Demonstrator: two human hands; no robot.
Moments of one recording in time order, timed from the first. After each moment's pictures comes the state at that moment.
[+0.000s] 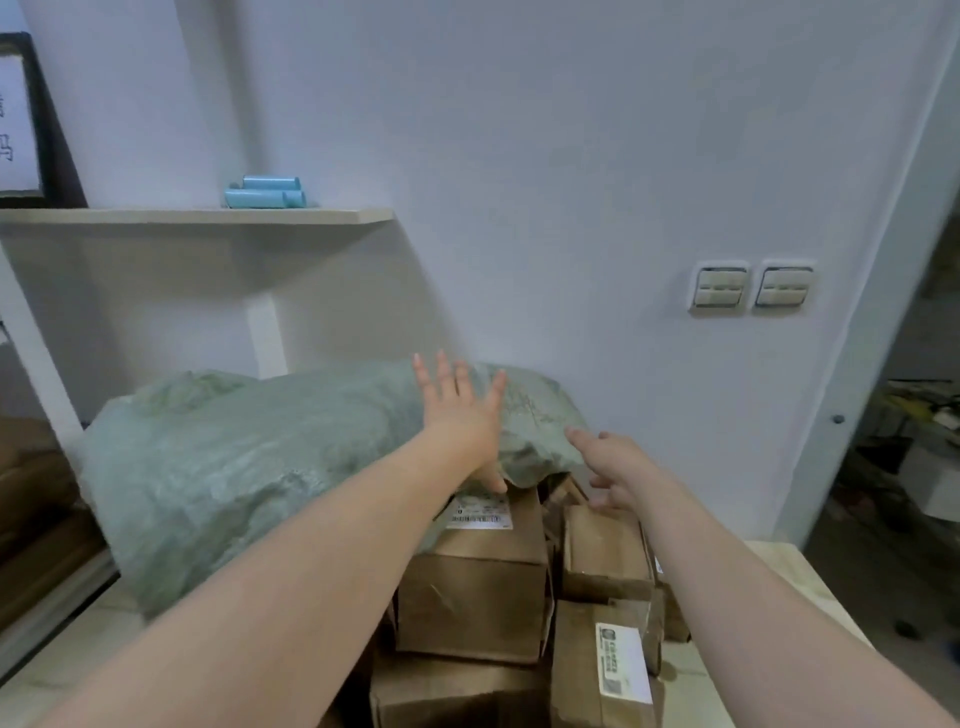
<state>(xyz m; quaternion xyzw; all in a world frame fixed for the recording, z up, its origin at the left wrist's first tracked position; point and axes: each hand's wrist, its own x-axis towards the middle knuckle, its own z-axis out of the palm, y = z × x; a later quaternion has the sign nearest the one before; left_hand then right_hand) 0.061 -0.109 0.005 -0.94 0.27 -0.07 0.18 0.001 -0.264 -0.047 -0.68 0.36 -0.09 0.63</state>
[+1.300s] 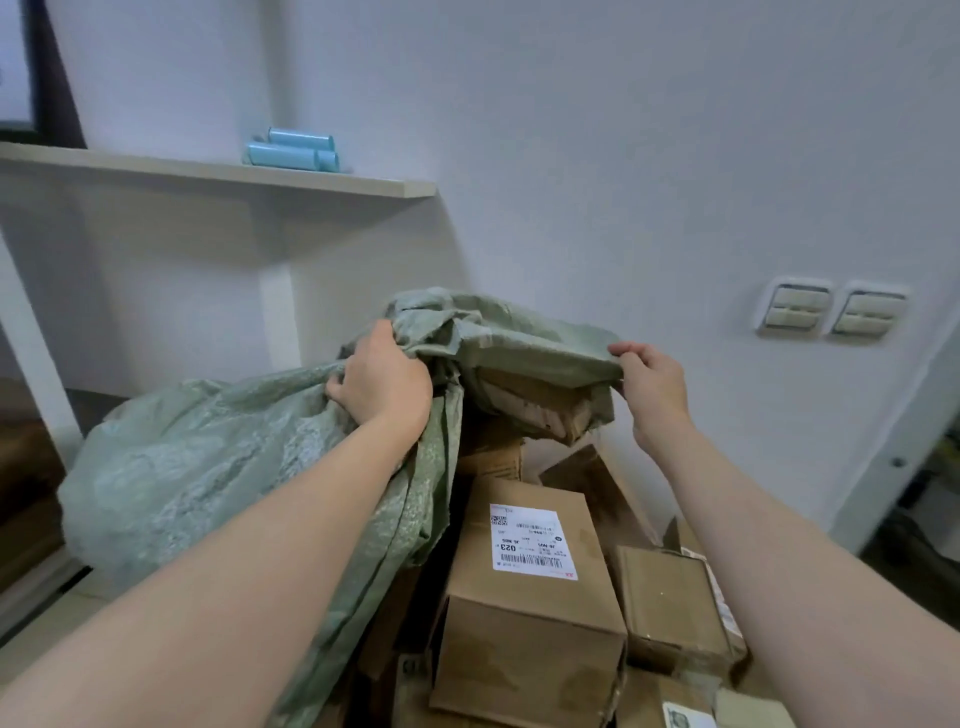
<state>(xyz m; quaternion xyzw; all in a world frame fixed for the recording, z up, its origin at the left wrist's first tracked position) 0.174 -0.042 0.004 -0.88 -0.01 -0.22 -0.43 0.108 -0.278 -0.009 -0.70 0.21 -0.37 0.58</state>
